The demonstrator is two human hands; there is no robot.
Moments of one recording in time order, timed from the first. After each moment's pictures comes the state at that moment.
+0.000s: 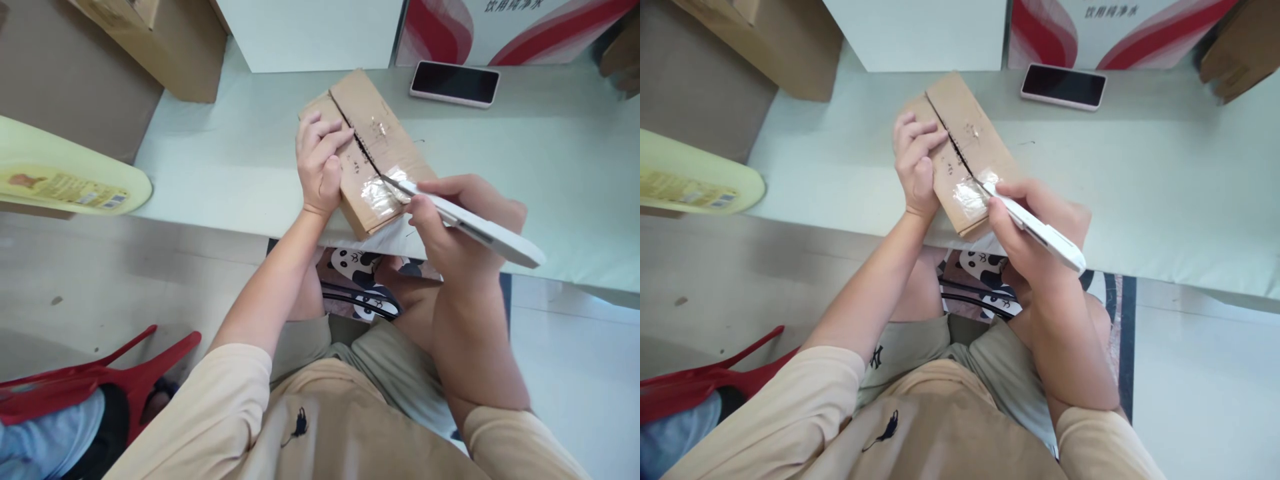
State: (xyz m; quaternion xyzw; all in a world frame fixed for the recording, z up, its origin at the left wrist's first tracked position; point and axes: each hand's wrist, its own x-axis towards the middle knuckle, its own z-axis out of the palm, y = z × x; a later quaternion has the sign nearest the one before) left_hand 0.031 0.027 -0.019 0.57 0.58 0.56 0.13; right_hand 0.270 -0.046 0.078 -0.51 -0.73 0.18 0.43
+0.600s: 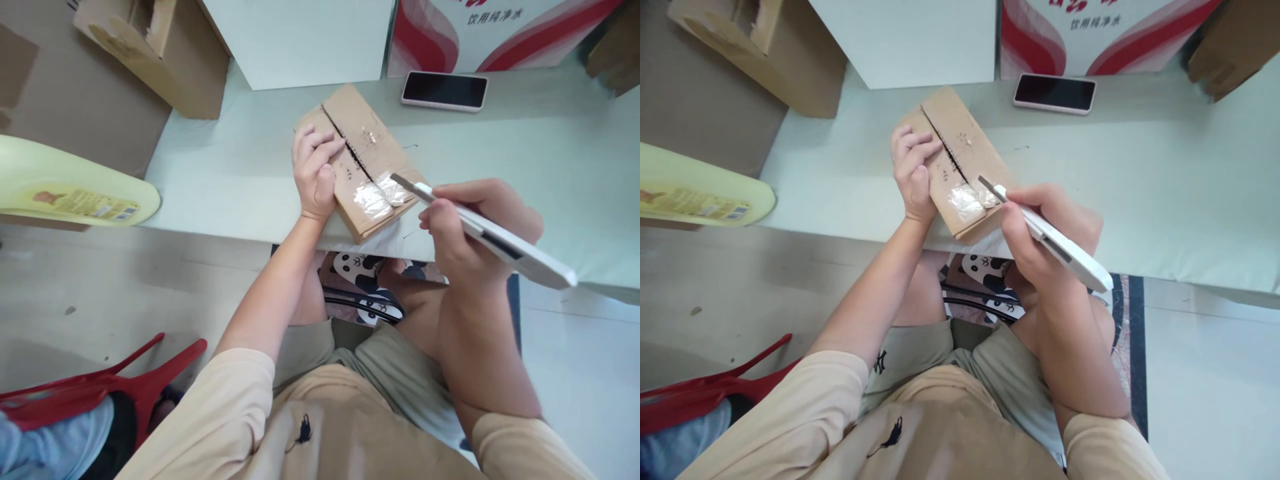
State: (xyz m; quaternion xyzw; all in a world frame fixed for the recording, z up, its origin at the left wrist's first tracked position) left_hand 0.028 0.027 -0.019 0.61 0.56 0.55 0.10; right_hand 0.278 -0.051 0.074 -0.49 -0.69 0.19 0.50
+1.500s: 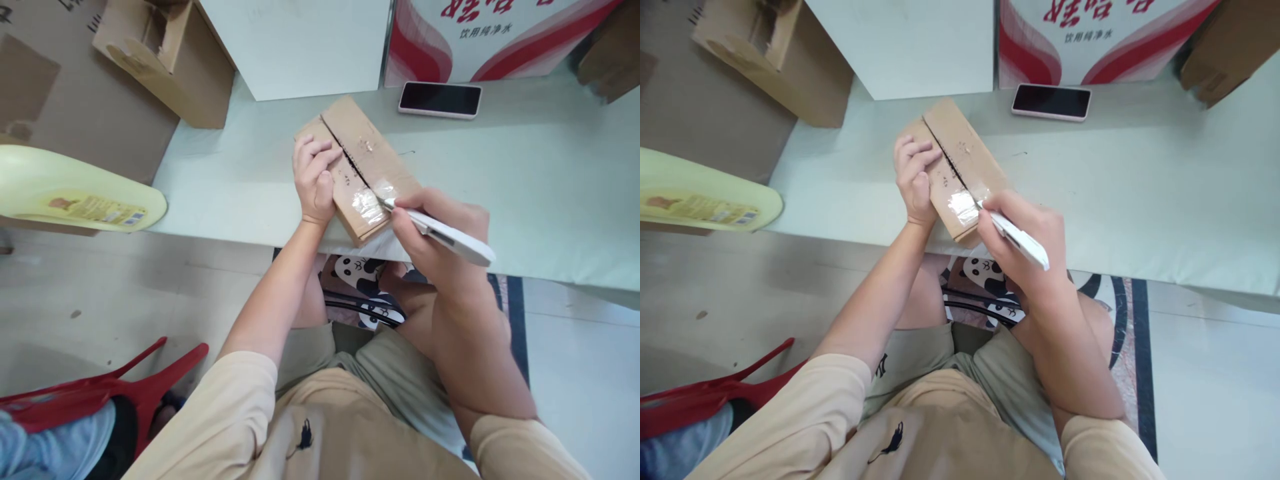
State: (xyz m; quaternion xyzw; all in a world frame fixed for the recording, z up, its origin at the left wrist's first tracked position) left_hand 0.031 0.025 -0.014 0.59 0.57 0.56 0.10; right_hand 0.270 -0.052 0.087 -0.49 -0.75 0.20 0.39
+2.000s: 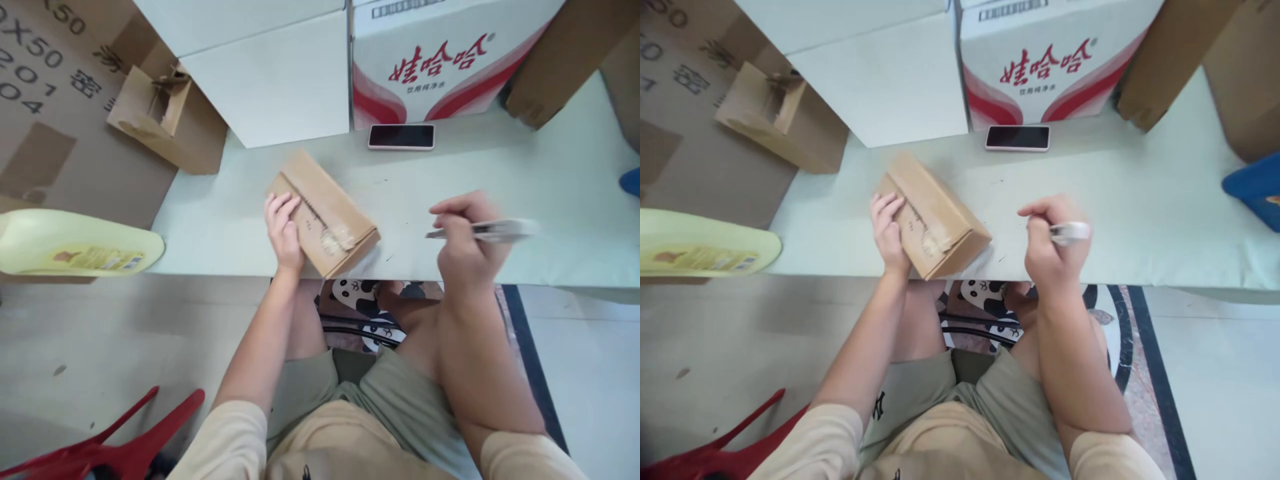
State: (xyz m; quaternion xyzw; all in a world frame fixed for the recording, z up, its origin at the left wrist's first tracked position) left_hand 0.015 -0.022 -0.011 0.59 0.56 0.58 0.02; right_hand 0.299 -0.023 0.067 -0.53 -0.60 0.19 0.56
